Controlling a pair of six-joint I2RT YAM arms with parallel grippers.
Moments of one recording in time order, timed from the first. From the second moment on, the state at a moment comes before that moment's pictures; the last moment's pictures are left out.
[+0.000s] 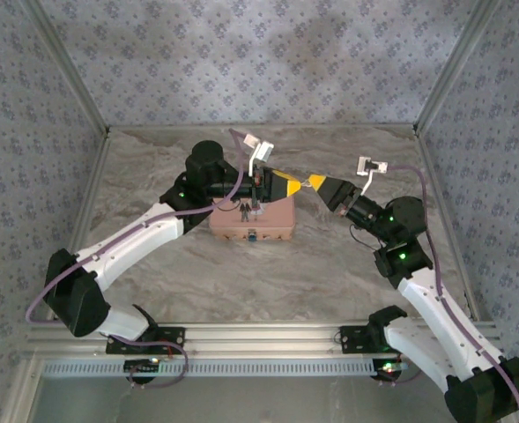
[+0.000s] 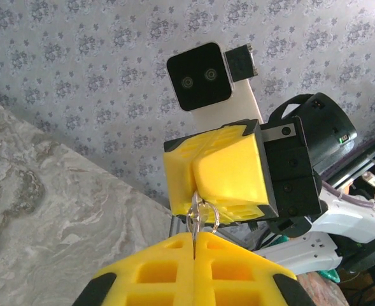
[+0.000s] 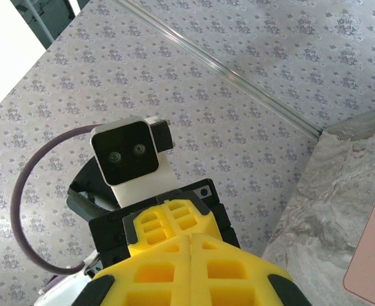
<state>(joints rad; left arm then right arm) -0.75 1.43 1.22 0.21 0.83 -0.65 0.37 0.80 0.67 0.39 -0.59 1.13</state>
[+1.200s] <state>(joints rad) -0.75 1.49 1.56 -0.66 0.91 -0.21 0.41 0.88 1.01 -0.40 -0.80 0.46</state>
